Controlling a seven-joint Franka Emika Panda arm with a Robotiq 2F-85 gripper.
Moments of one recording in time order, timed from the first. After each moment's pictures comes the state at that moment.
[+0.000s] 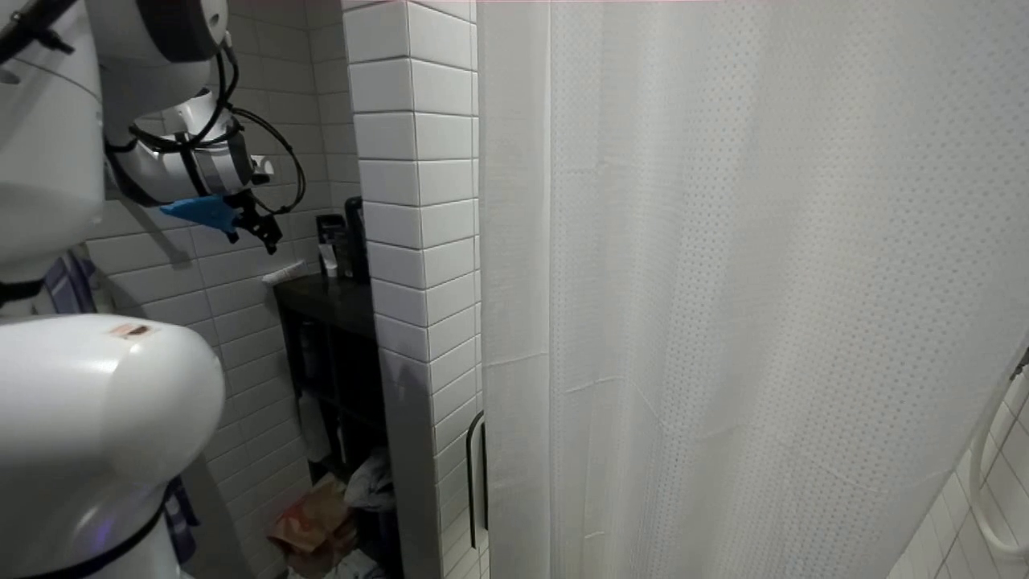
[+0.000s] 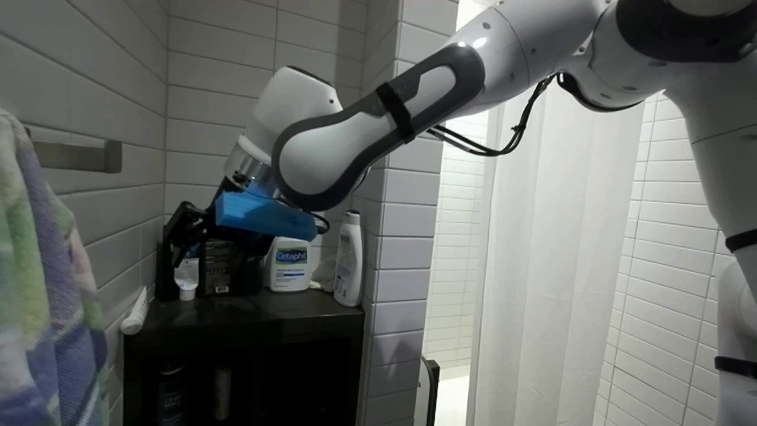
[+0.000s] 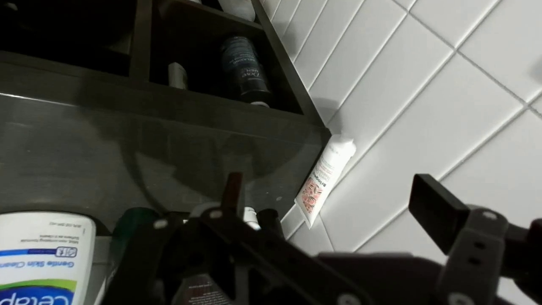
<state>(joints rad) 0.44 0.33 0.31 -1.86 -0.32 2.71 0.79</state>
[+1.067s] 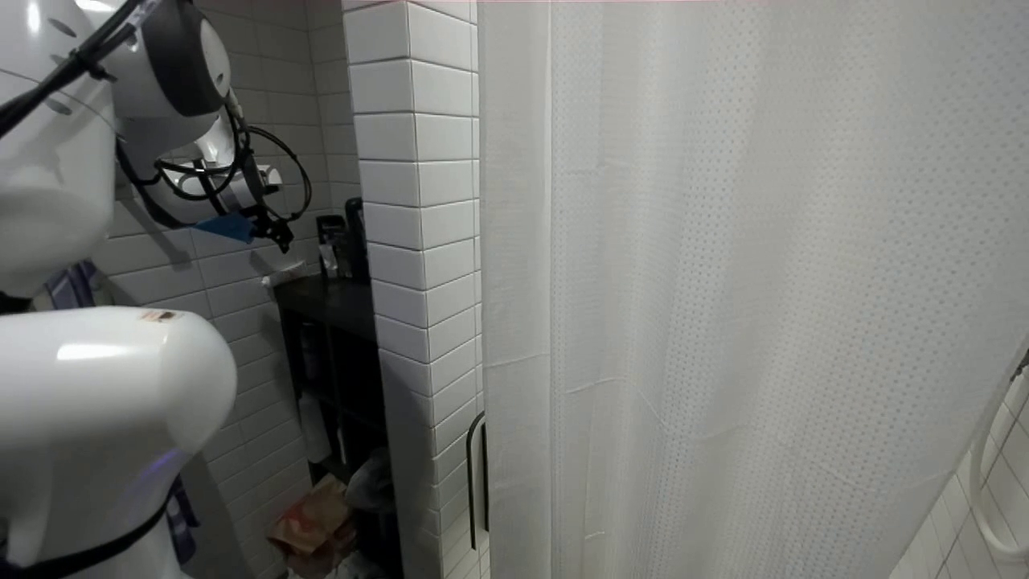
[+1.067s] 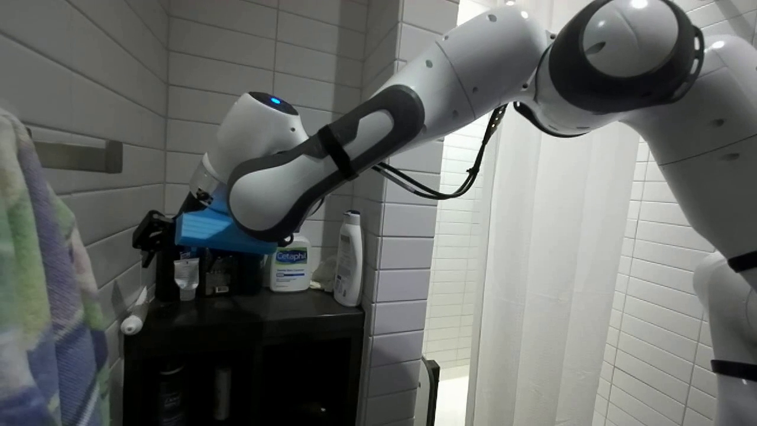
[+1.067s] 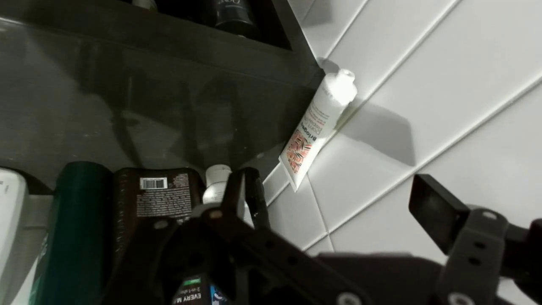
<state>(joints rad) 0.69 0.54 0.03 -1.61 -0.32 2.79 0.79</state>
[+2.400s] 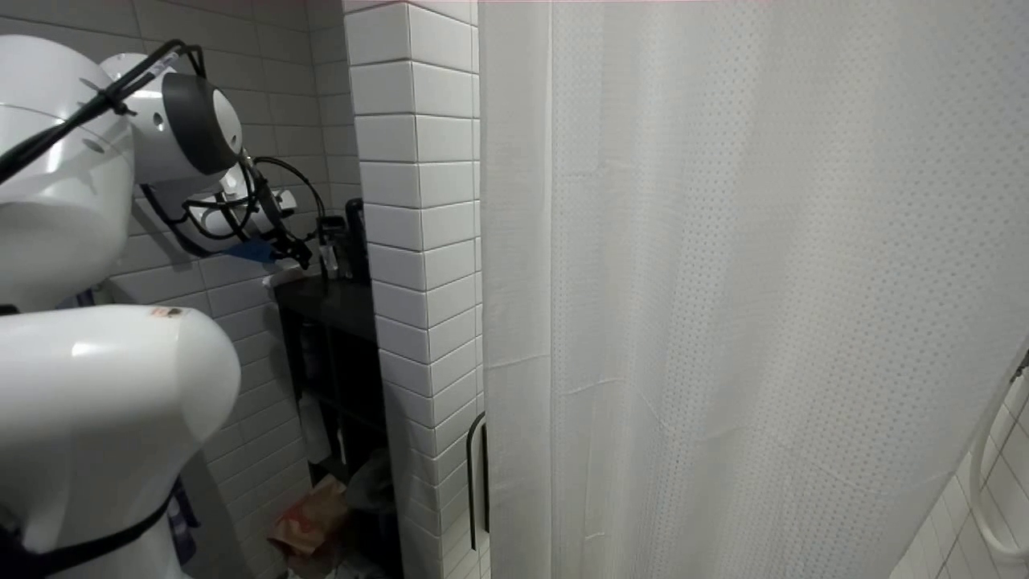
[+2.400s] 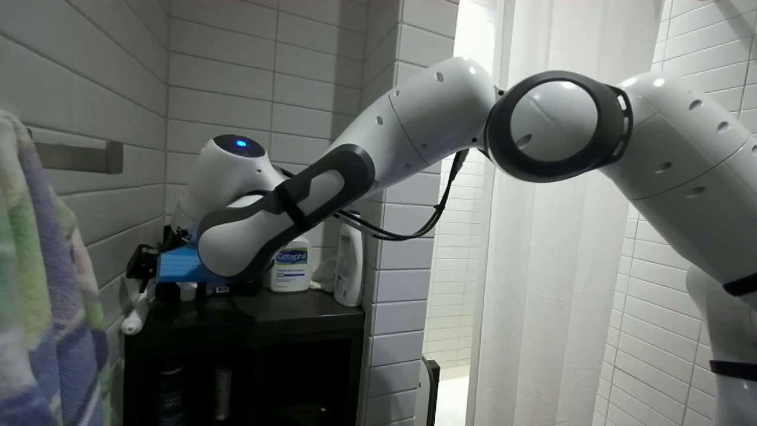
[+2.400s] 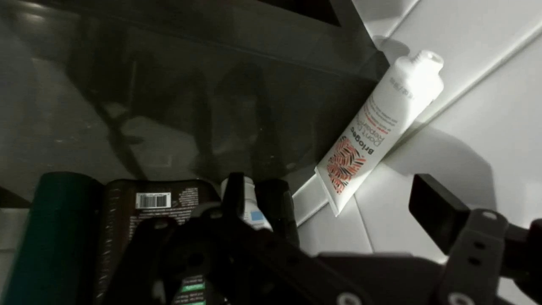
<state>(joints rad) 0.78 0.78 -0.12 -1.35 -0.31 2.76 0.83</state>
